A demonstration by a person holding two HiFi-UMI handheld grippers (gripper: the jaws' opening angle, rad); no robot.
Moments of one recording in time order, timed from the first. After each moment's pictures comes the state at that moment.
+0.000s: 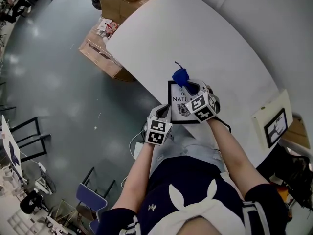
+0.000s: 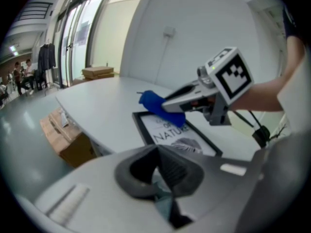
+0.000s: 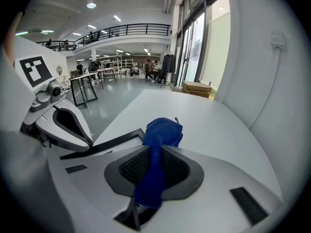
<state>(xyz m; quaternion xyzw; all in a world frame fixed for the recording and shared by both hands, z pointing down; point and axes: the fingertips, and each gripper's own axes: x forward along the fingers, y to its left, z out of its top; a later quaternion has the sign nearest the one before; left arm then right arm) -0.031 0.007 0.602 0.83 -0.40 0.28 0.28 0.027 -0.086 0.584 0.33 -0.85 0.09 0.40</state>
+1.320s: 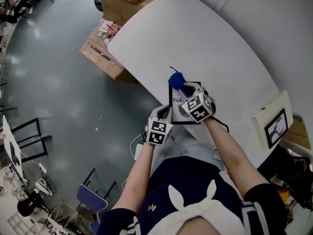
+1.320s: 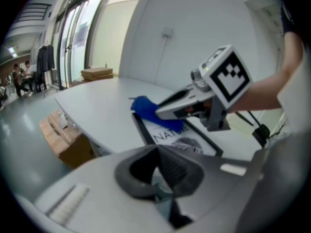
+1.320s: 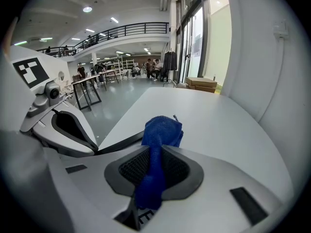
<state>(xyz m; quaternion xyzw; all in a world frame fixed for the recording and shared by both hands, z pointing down) -0.030 0.008 0.605 0.83 -0.40 0.28 0.27 0.007 -0.076 0.601 0.30 -0.86 0.12 0.40</state>
